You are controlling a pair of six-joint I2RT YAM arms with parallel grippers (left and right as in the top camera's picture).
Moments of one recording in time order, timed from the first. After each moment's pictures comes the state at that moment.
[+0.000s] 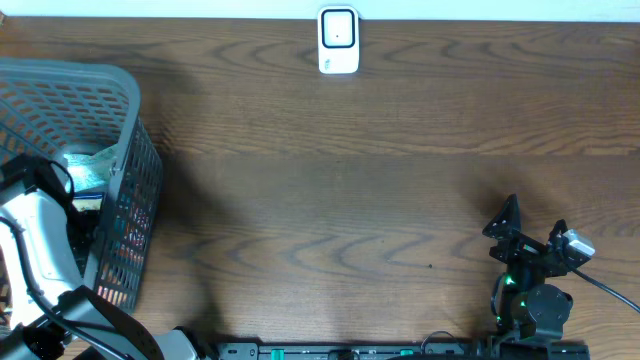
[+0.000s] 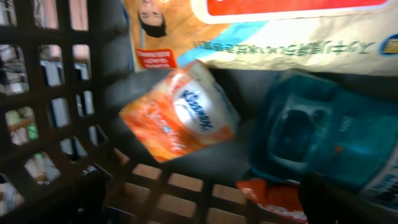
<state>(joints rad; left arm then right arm) 0.65 1.51 1.12 -1.27 -0.19 -0.96 -0.12 0.01 0.01 -0.05 0.21 0.40</state>
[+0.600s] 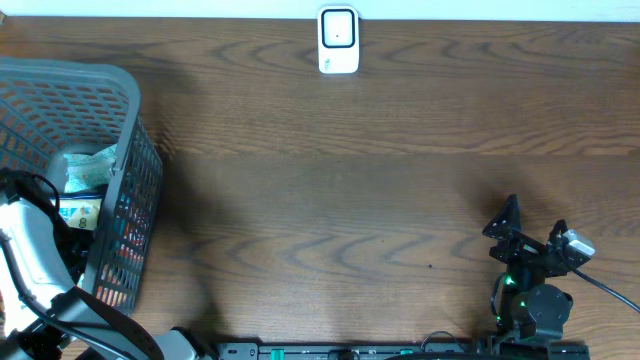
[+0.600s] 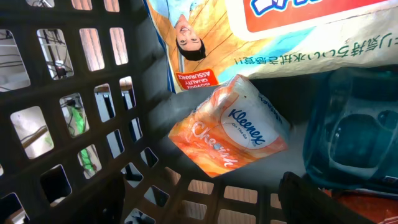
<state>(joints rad) 0.73 1.51 1.12 -1.31 -0.24 -0.70 -0.12 0.01 0.01 -0.05 0.21 0.40</state>
